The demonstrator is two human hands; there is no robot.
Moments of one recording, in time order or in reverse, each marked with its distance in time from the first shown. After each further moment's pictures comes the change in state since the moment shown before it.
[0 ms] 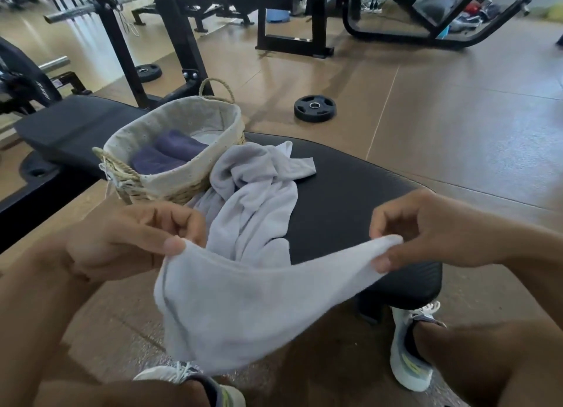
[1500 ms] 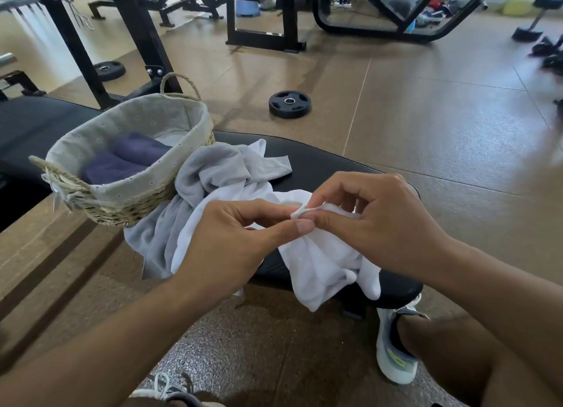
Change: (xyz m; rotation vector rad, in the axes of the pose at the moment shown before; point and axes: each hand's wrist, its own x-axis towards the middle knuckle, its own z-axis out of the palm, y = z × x) left_hand 0.111 -0.009 0.114 0.300 0.735 0.379; right_hand 0.028 -0.011 0.043 -0.265 0.679 -0.146
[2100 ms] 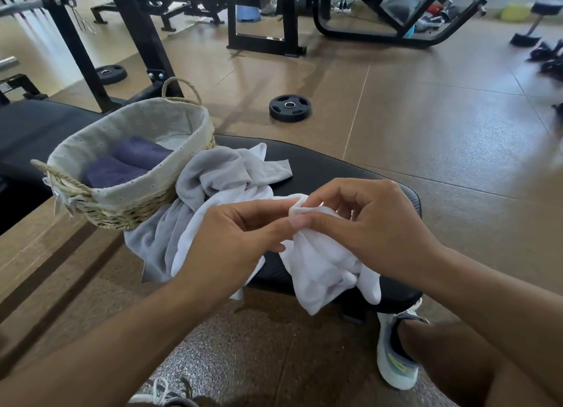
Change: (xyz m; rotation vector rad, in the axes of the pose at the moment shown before) left_hand 0.001 0.000 -0.002 -0.136 -0.057 -0.113; right_hand 0.002 0.000 0.008 0.131 0.013 0.054
